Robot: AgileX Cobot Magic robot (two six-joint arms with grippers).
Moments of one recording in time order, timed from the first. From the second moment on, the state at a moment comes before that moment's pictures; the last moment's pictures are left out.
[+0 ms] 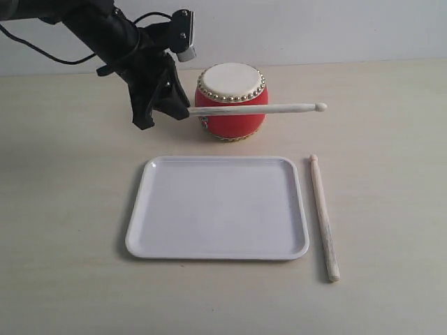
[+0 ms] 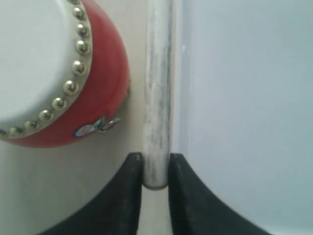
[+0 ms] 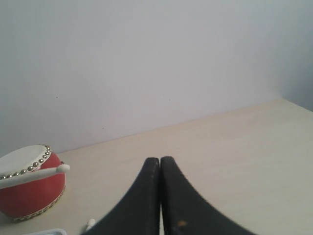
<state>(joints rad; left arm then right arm) -0.40 2.09 -1.69 -0.51 0.96 1.51 -0.08 0.01 0.00 0.27 0.13 -0.09</state>
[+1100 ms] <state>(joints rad) -0.41 1.64 -1.27 -0.52 1.10 1.13 -0.08 0.01 0.00 0.52 0.10 0.11</state>
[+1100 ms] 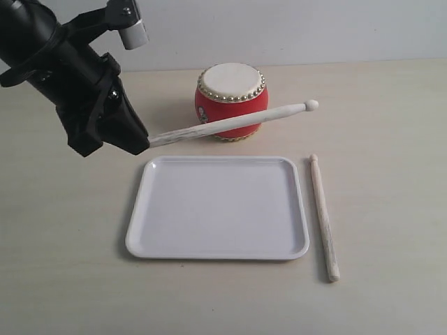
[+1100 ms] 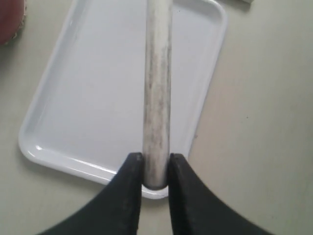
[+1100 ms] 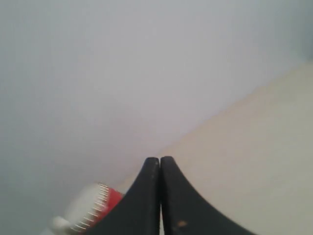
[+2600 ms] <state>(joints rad) -0.41 1.43 -0.97 -1.03 1.12 1.07 -0.08 1.00 -0.35 1.74 1.02 -0.97</state>
